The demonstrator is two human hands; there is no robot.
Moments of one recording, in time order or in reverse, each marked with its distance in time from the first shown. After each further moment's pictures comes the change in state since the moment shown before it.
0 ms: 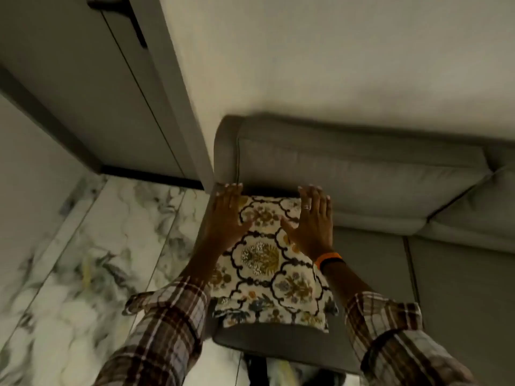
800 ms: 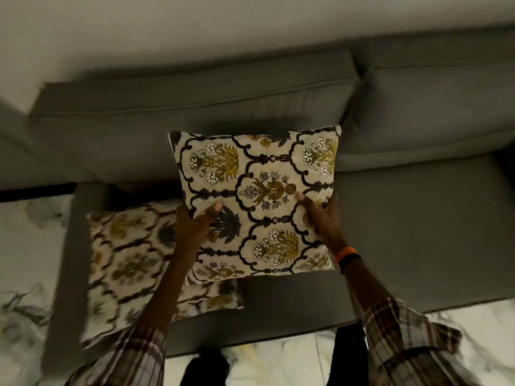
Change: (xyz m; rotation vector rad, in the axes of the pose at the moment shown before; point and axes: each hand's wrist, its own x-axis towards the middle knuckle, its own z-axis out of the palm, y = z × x) left_hand -0.002 0.290 0.193 -0.877 -0.105 -0.549; right_hand -0.100 0.380 -0.057 1.121 0.083 0.756
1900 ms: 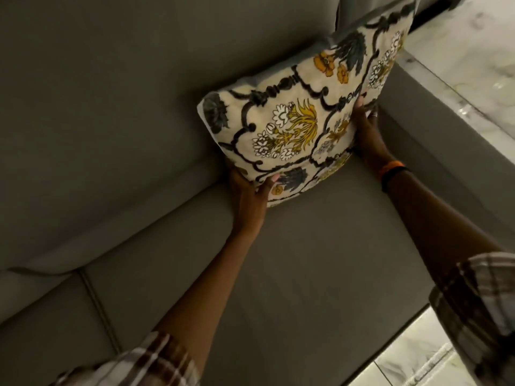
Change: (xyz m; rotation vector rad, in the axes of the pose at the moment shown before) left_hand -0.043 -0.039 0.881 0.163 -0.536 0.378; right_hand 0.394 0.126 -0.745 0.100 0.387 -0.062
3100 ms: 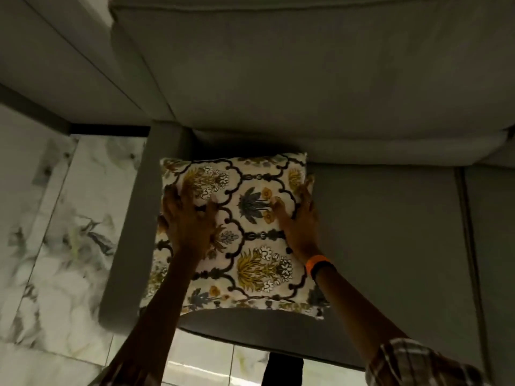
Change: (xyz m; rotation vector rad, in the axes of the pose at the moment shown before) left_hand -0.477 -0.258 -0.930 0.754 0.711 -0.574; right_hand -0.769 0.081 0.797 -0.513 -0.710 0.041
